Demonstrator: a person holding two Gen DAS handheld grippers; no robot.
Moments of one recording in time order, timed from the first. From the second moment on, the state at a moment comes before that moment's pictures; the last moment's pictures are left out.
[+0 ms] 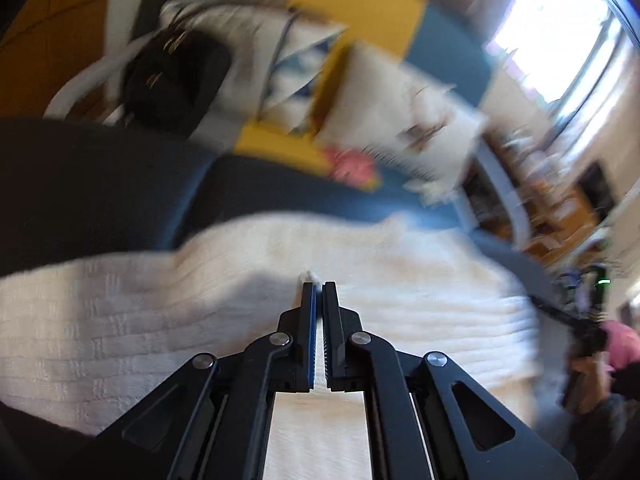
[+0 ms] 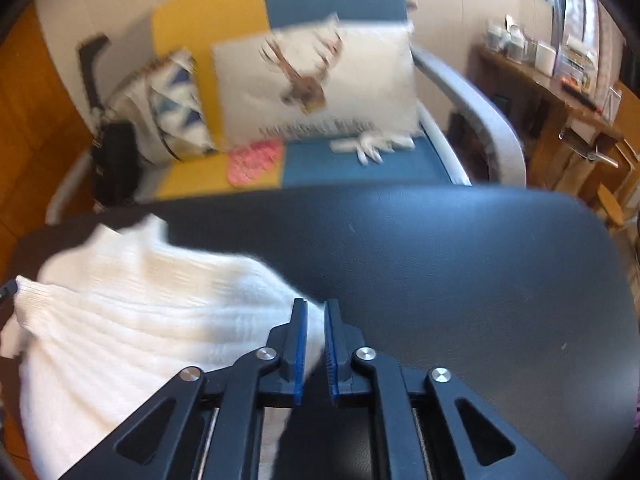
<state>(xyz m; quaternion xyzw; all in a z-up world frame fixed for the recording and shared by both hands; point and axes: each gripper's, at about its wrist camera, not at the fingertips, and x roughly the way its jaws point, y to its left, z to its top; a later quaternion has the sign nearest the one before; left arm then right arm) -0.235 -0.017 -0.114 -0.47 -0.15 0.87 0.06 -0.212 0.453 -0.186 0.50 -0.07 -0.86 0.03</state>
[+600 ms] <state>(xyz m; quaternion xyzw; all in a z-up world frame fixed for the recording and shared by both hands) -0.237 -0.027 -0.128 -0.50 -0.15 0.85 0.05 -0.062 0.433 -0.192 0.46 -0.19 -0.85 0.16</state>
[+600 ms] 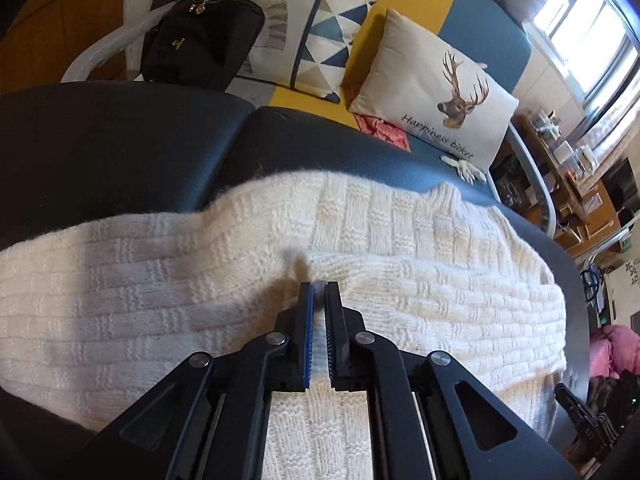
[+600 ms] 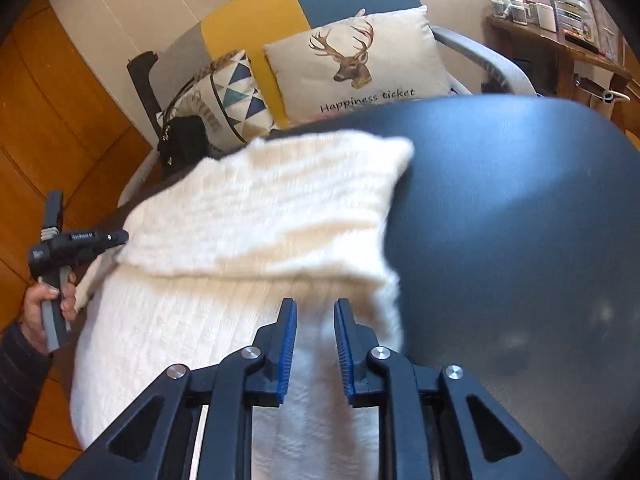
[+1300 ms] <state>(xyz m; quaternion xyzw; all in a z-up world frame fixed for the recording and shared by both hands) -0.215 -0.070 -0.143 -0.54 -0.26 0.80 0.10 -0.092 0.489 -0.241 0.38 -0.51 -0.76 0.14</state>
